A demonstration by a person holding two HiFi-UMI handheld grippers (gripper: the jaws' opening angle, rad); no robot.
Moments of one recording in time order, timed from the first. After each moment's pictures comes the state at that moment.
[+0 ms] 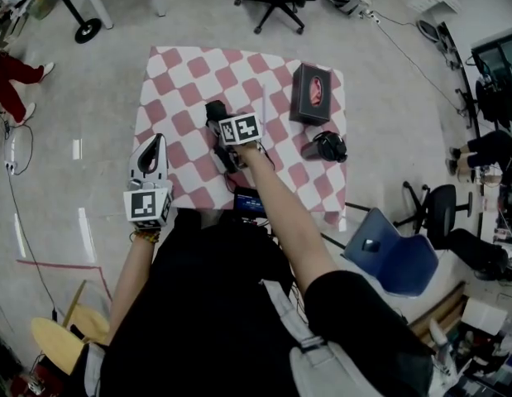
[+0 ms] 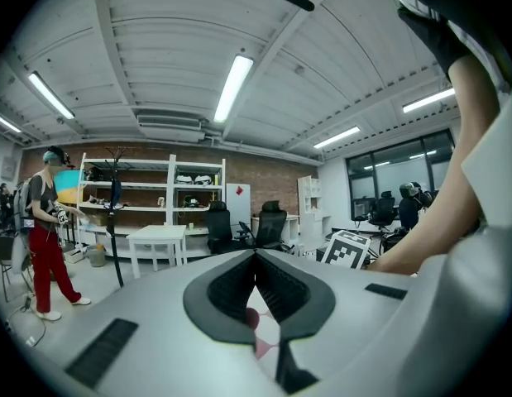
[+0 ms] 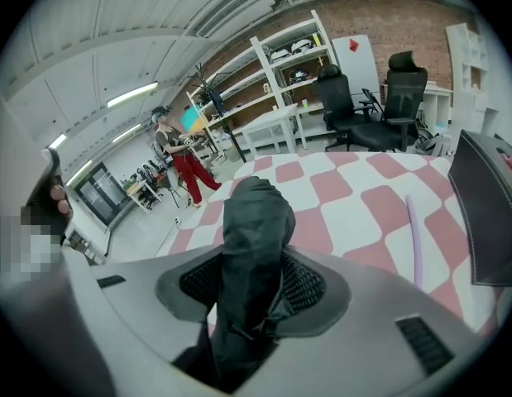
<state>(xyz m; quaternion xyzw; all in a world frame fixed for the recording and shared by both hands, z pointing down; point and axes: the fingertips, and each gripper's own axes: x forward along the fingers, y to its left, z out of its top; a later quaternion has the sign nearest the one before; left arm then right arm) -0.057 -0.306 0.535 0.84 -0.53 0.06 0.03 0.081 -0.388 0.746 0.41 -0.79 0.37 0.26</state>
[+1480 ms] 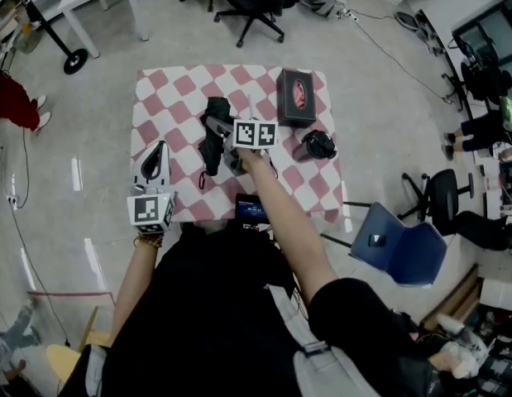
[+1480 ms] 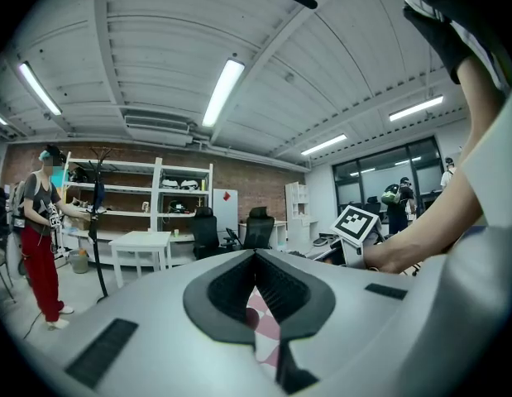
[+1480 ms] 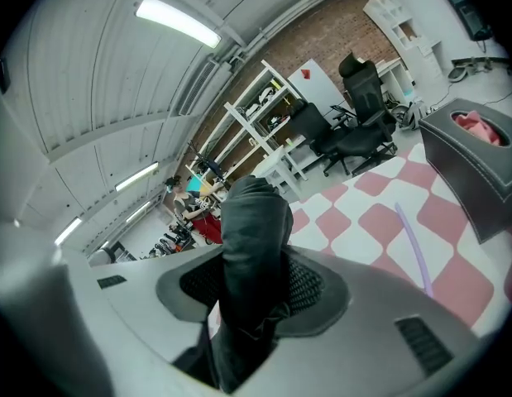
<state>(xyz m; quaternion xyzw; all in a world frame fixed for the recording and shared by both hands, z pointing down) -0.027 -0.316 0.518 0.87 -0.49 0.04 0.01 0.111 -0.401 0.643 0.43 -0.79 0.43 0.01</state>
